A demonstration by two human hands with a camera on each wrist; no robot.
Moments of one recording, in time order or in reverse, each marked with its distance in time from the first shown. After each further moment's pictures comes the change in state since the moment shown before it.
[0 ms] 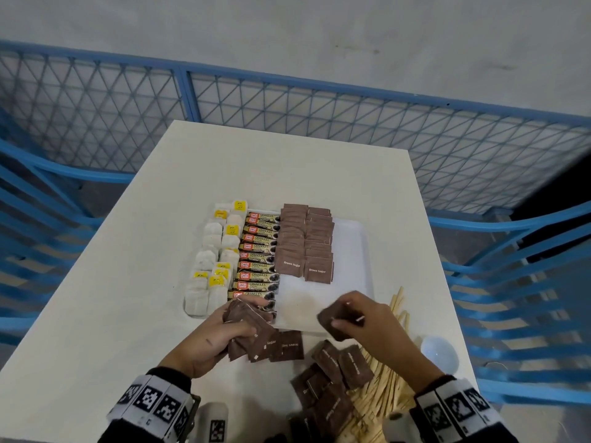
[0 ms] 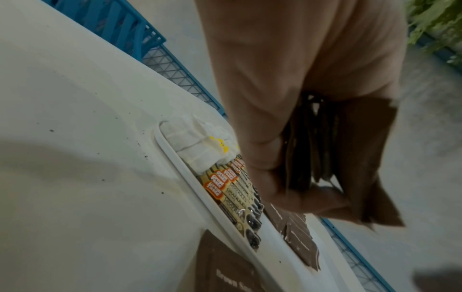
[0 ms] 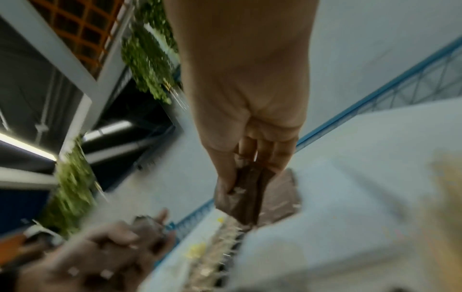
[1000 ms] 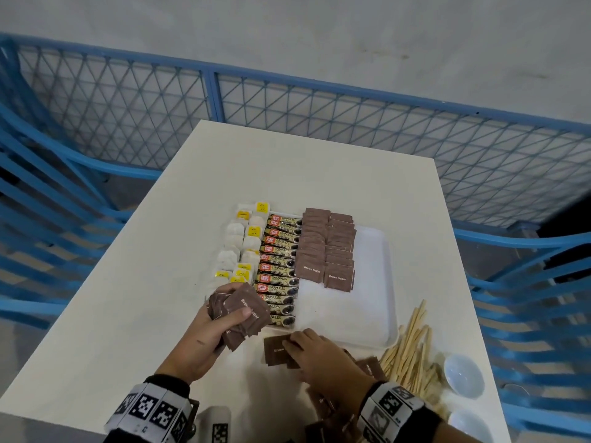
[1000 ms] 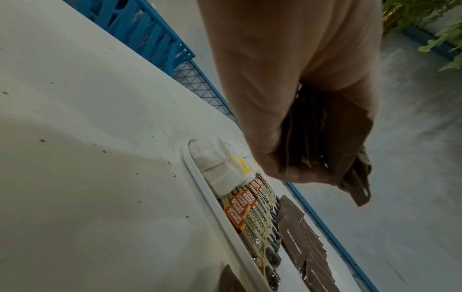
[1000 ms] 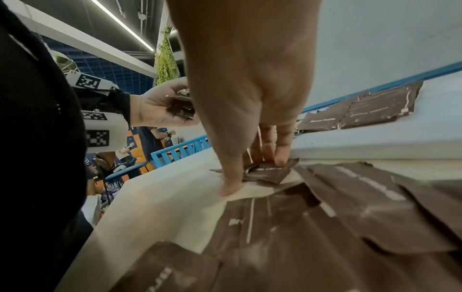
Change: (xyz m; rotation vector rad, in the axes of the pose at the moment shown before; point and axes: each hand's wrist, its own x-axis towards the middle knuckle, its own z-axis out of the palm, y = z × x) left_hand -0.017 0.006 -0.025 -0.157 0.194 0.227; right_hand 0.022 -0.025 0.100 -0.801 -0.458 -0.448
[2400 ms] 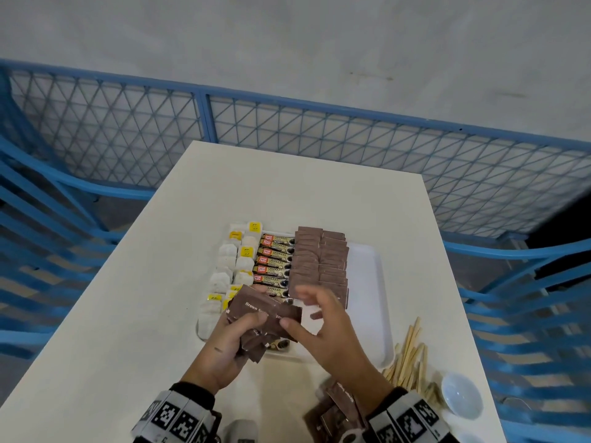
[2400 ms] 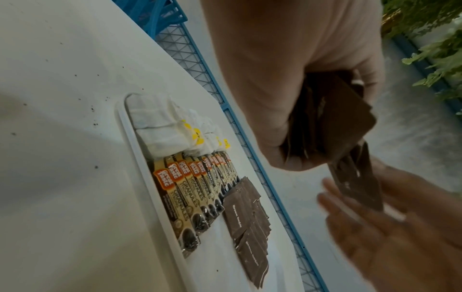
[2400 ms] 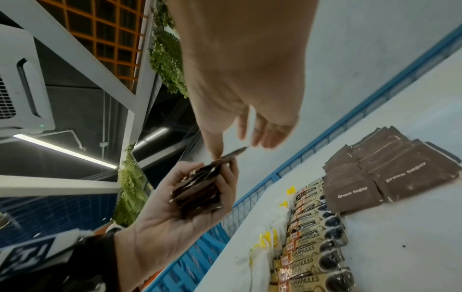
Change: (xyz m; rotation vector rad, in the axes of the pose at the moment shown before) left_hand 0.017 0.013 0.046 -0.126 -0.006 -0.051; right_hand -0.007 0.006 -0.076 1.026 0.711 0.252
